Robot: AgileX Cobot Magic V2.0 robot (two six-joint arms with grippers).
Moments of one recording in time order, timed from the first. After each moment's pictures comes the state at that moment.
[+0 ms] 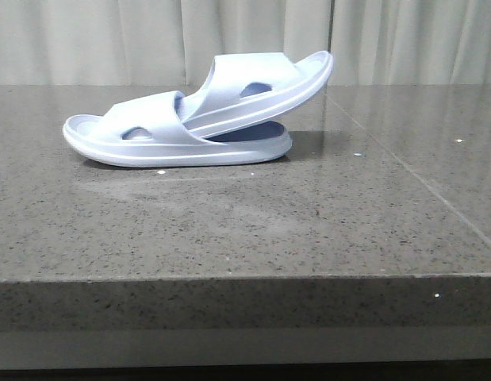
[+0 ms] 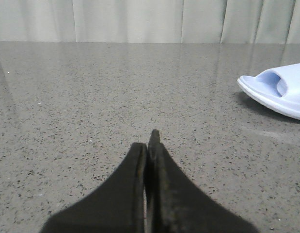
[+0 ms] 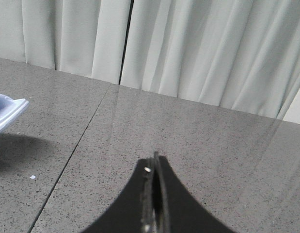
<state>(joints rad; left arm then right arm) 0.01 0.00 0.01 -0.04 0.17 0.08 -0.05 0.38 -0.49 0.27 0.24 -0.42</state>
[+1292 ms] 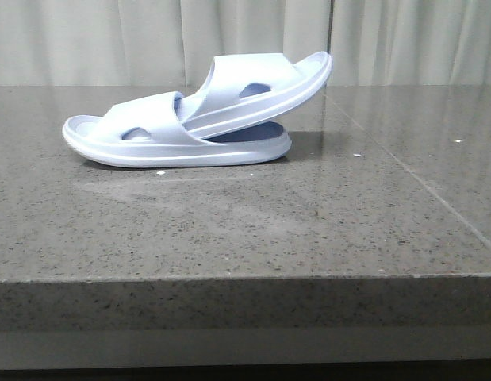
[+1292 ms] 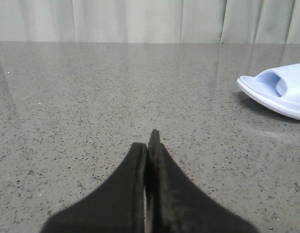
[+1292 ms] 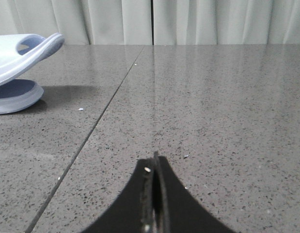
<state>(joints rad) 0.01 0.00 0.01 -0.04 0.17 0.08 0.11 0.00 0.03 0.06 0.11 0.02</state>
